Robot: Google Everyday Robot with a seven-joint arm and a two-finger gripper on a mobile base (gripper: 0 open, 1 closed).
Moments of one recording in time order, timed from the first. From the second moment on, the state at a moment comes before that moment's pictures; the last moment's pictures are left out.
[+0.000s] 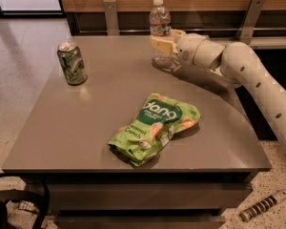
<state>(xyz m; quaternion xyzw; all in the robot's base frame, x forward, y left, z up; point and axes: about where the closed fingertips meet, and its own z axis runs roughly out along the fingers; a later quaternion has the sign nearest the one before) 0.779 -0.079 0.908 -0.29 0.63 0.28 0.66</state>
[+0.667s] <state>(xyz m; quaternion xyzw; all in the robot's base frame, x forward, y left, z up) 0.769 -0.081 0.888 -0.28 0.65 0.28 0.64</state>
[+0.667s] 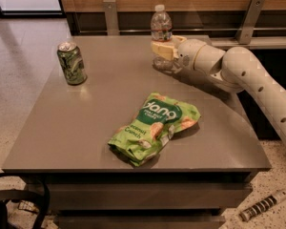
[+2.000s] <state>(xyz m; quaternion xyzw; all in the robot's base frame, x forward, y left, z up) 0.766 -0.081 0.883 -0.28 0.66 0.28 0.64</state>
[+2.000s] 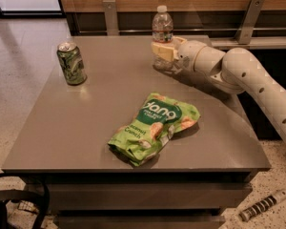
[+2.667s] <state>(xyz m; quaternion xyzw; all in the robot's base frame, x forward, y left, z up) 0.766 -0.081 0.883 -0.28 0.66 0.28 0.64</state>
